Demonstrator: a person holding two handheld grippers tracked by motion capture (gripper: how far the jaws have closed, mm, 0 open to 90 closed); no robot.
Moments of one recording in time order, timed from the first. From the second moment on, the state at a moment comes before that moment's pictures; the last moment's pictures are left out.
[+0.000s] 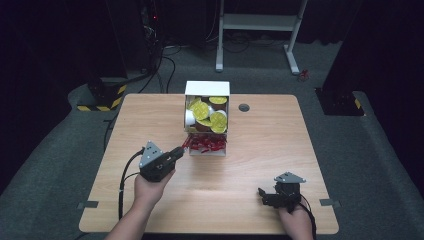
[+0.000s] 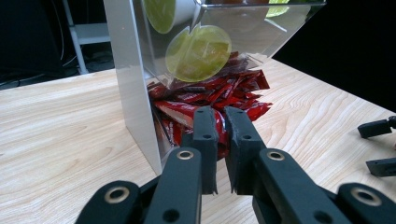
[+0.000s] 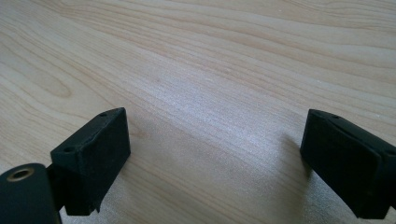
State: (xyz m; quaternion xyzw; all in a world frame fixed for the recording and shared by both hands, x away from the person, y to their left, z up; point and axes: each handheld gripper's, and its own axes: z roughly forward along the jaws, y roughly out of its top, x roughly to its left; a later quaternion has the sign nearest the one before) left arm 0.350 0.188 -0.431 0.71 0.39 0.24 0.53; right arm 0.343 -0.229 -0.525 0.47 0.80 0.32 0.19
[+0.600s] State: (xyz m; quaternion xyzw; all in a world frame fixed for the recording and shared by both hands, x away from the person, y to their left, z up) left arm 0.341 0.194 -0.424 0.70 0.39 0.23 0.55; right arm 0.343 -0.229 -0.525 0.47 0.80 0.32 0.19
